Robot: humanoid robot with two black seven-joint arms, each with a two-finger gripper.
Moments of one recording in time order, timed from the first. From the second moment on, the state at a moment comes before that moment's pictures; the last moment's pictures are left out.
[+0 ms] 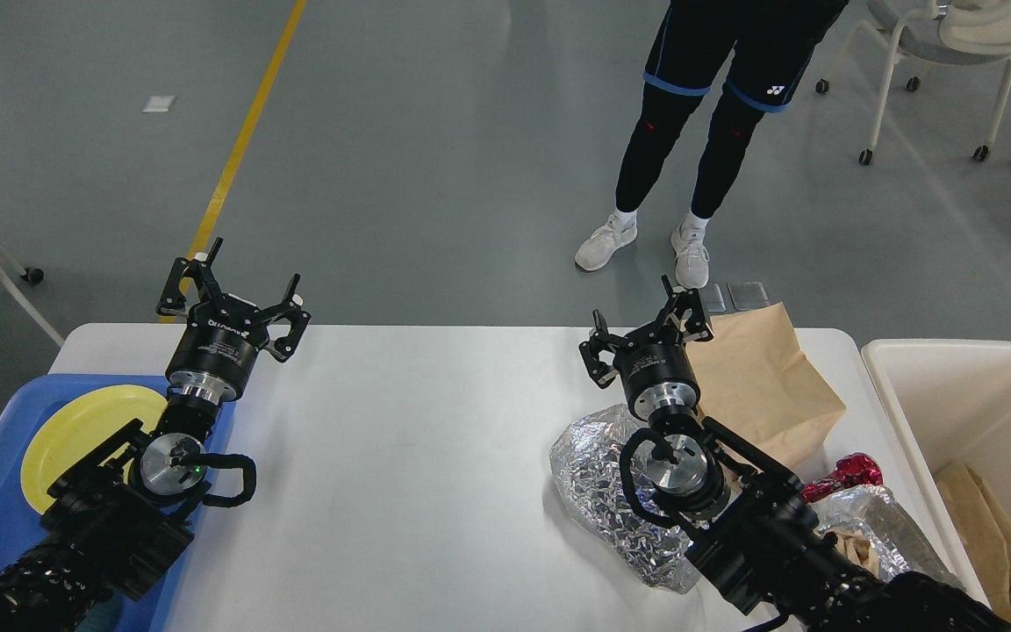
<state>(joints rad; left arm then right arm) -0.62 0.14 -0.97 -0.42 -0.08 -0.63 -0.34 0.58 0.16 0.90 0.58 0.00 0.12 0.48</state>
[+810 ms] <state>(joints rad) -0.62 0.14 -0.97 -0.42 -0.08 -0.63 -0.34 0.90 -0.02 0.68 0.42 0.21 0.09 0.48</state>
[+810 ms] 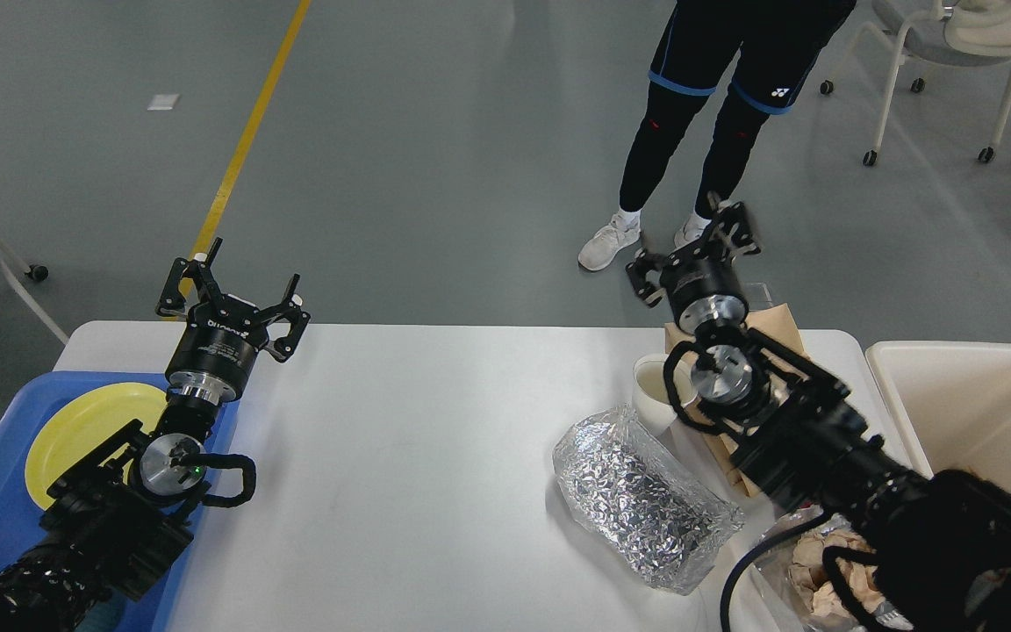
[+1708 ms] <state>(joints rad) -0.62 0.14 -0.97 -0.42 -0.08 -0.63 -0.34 1.74 -0.36 -1.05 0.92 0.25 0.47 0.48</state>
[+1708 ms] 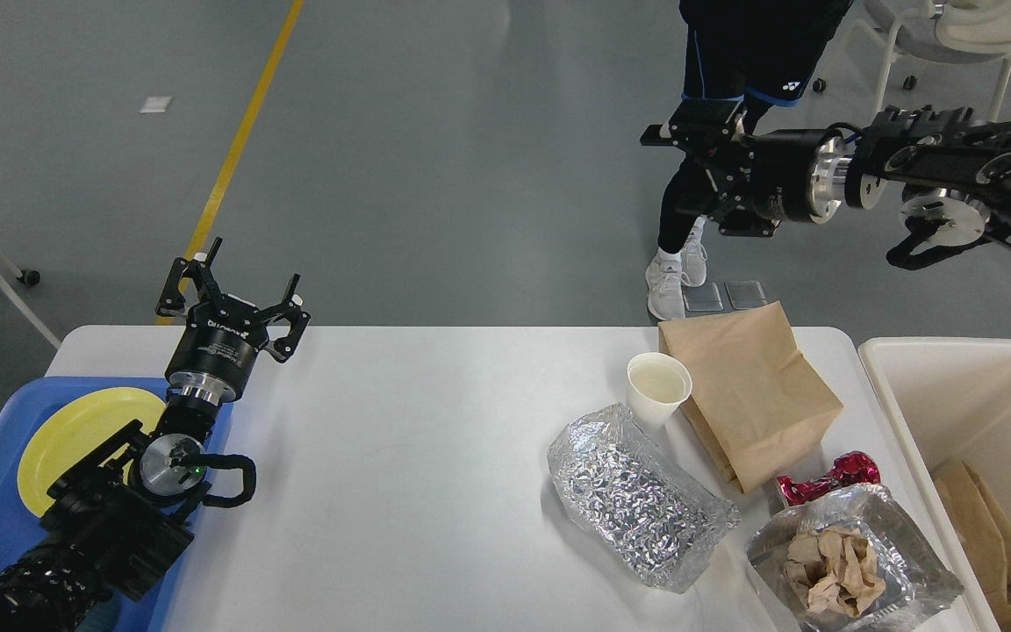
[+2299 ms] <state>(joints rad) -0.62 0.14 -0.97 -0.42 -0.08 -0.64 -0.34 2.30 0.02 -1.35 1.60 0.23 0.42 0.11</state>
